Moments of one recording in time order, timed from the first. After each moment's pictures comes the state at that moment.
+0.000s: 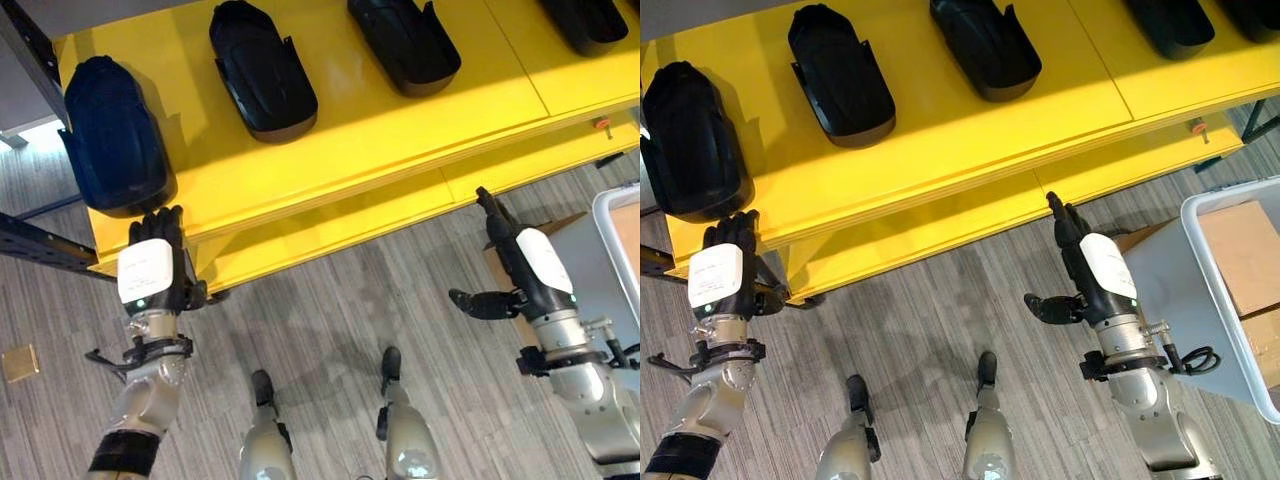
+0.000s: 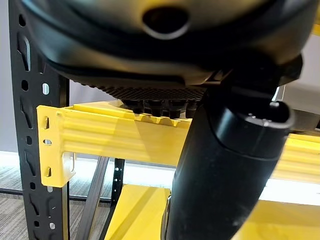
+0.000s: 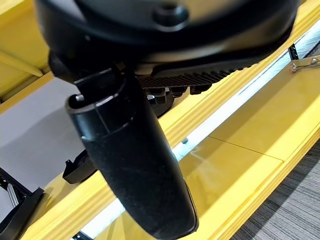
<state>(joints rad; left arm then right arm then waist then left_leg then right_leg) -0.11 0.57 0.02 0.25 0.75 0.08 0.47 0.10 -0.65 -0.05 -0.24 -0.31 -0.17 -0.12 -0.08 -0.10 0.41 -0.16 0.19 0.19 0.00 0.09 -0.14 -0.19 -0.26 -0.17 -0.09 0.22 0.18</state>
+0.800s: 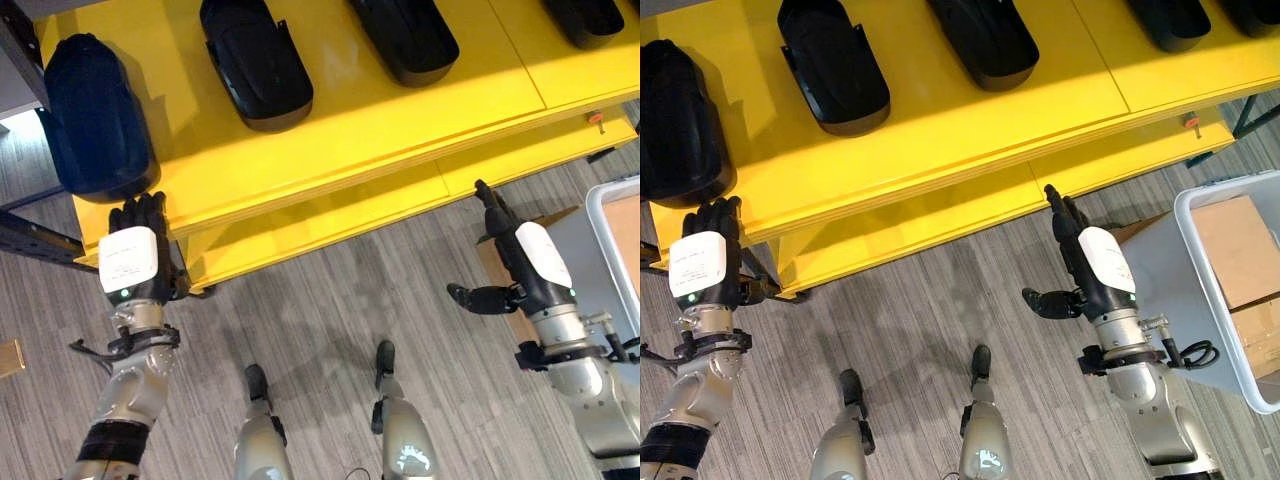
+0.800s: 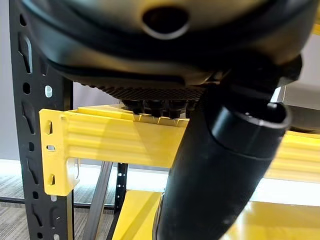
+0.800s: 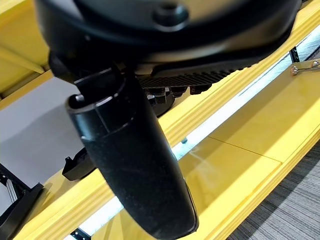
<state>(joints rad) -0.16 0.62 0.03 0.28 0.75 0.09 0.49 0.07 -0.66 -0.04 -0.24 -0.31 -0.17 -0.12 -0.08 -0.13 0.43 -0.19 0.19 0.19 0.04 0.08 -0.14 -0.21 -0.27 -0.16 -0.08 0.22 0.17</state>
